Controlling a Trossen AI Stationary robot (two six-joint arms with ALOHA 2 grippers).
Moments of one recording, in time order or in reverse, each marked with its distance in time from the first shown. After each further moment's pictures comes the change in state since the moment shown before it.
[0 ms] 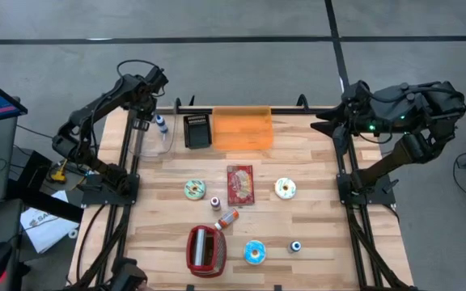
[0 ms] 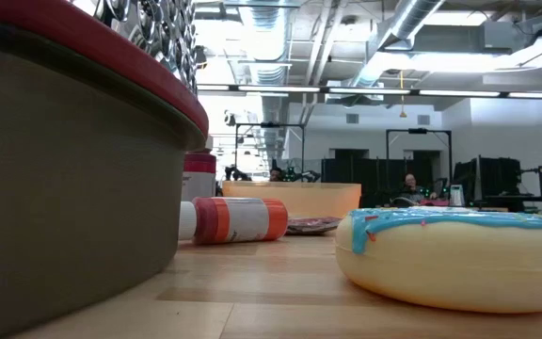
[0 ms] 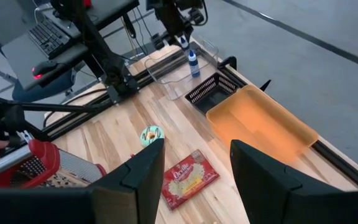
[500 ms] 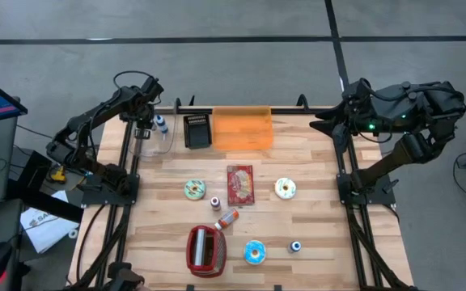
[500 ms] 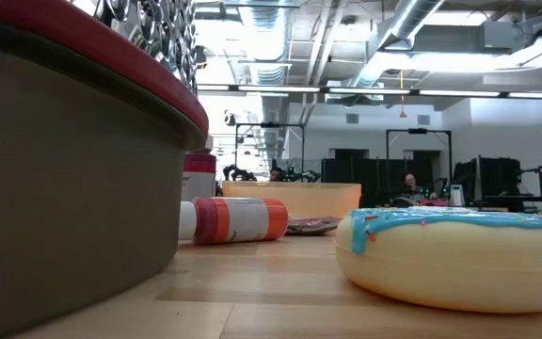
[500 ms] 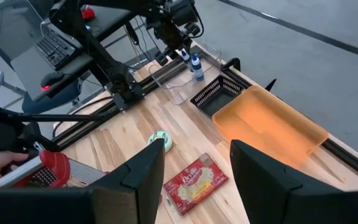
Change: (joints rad) left arm 0.042 -0.082 -0.222 0.195 0.053 -0.098; right arm 0.000 0.001 0.000 0.024 0.000 0.046
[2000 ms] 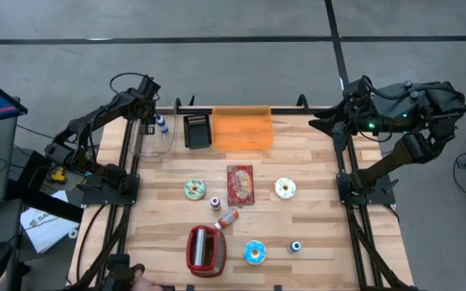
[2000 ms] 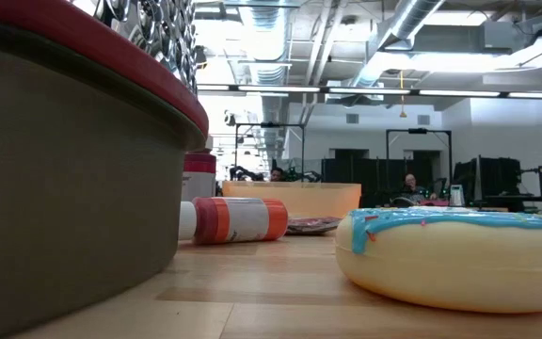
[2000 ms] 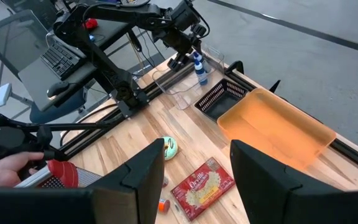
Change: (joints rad) left arm 0.051 -0.014 -0.090 0.291 -0.002 0.037; right arm -0.002 0.000 0.000 0.026 0.004 0.030
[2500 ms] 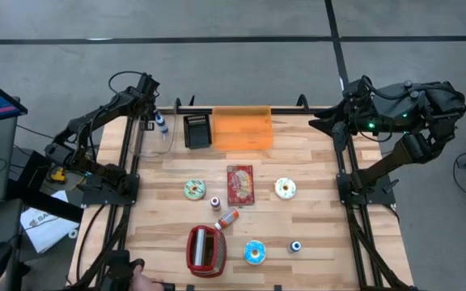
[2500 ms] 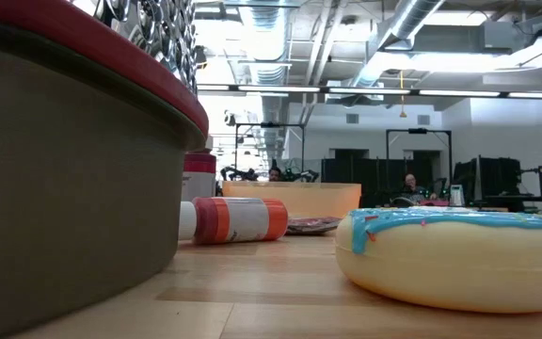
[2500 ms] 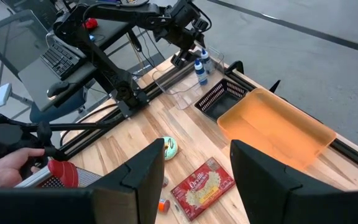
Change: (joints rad) left arm 0.011 0.000 0.001 0.092 -0.044 0.069; right arm 0.000 0.000 0.000 0.000 0.000 0.000
